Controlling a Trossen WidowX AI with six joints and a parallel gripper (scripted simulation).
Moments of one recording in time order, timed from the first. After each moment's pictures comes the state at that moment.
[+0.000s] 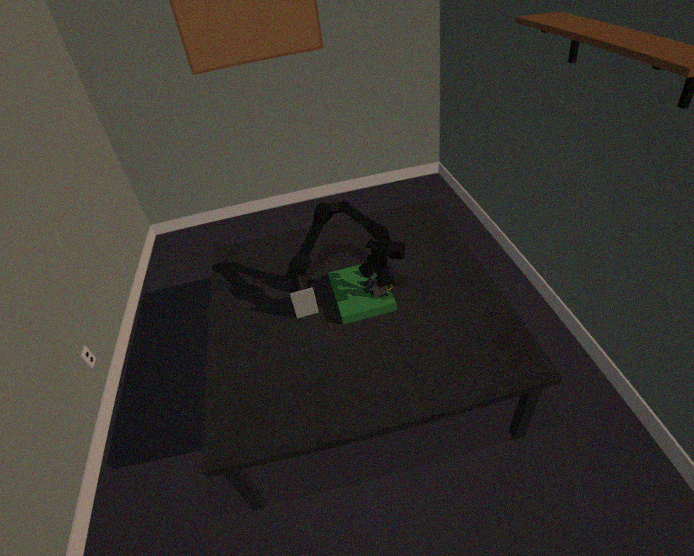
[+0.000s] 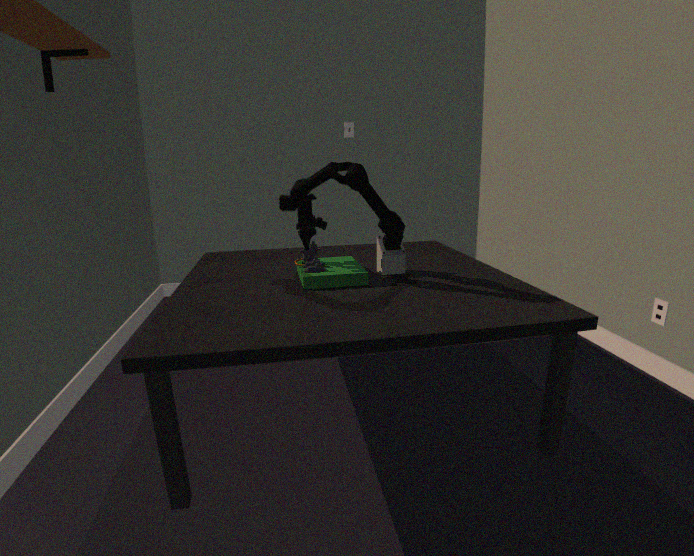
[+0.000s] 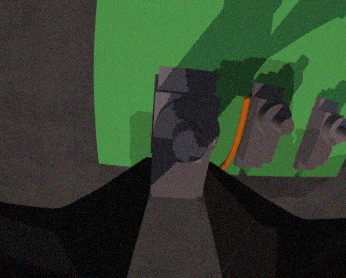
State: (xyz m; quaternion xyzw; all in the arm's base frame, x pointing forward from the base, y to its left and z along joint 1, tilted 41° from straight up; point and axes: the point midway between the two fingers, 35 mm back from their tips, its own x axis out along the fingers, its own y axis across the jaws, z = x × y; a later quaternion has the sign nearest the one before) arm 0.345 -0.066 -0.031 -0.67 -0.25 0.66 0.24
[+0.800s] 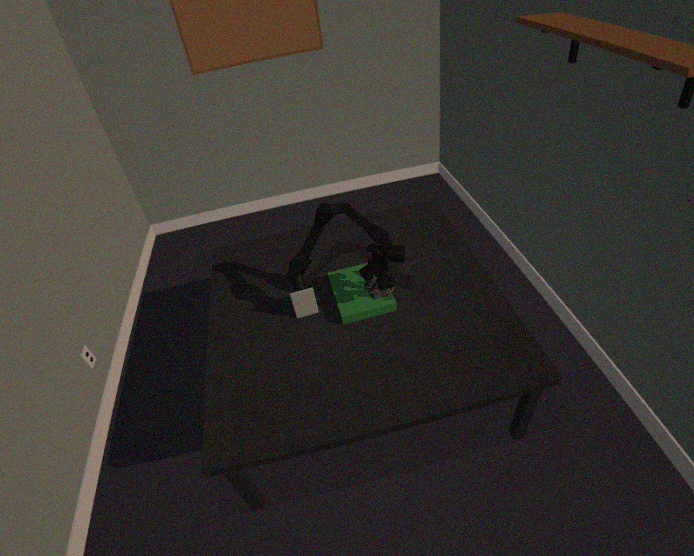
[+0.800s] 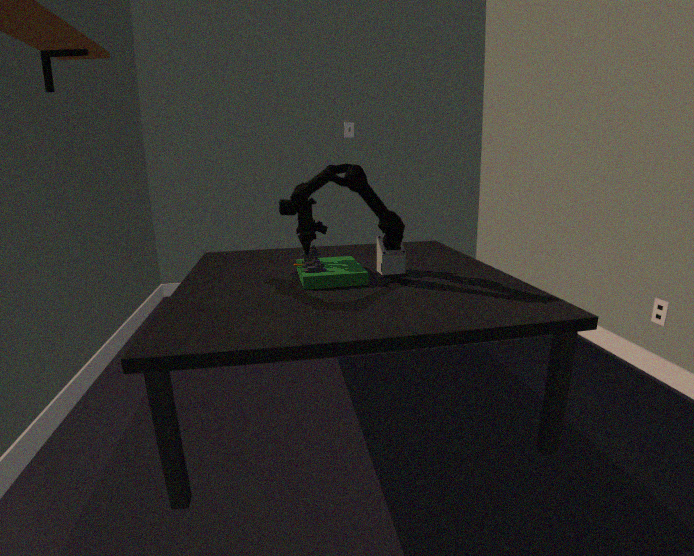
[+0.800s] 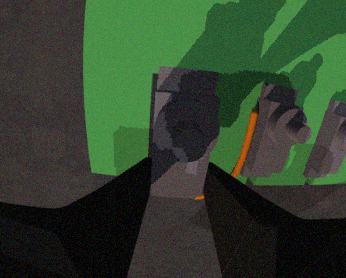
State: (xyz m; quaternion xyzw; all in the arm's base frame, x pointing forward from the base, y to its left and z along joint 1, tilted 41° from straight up) arm 0.345 -0.054 -0.044 -0.67 -0.25 0.66 0.24
